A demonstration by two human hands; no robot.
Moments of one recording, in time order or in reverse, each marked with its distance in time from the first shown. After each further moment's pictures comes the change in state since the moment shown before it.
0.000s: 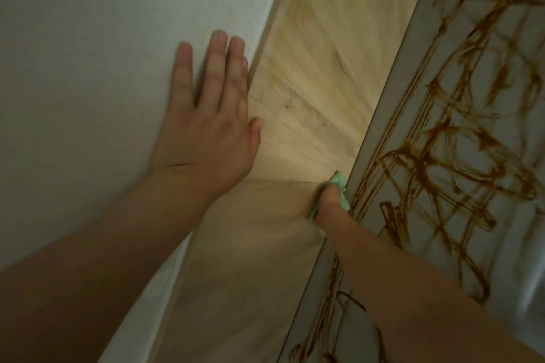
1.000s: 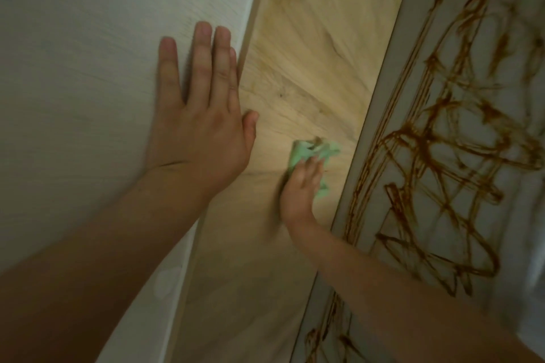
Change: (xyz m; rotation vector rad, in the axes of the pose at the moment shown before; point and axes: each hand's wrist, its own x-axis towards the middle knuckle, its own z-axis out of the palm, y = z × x) left_hand 0.002 -0.002 -0.004 -0.008 -0.009 0.005; right_hand -0.110 0.034 0.029 -0.322 -0.153 -0.684
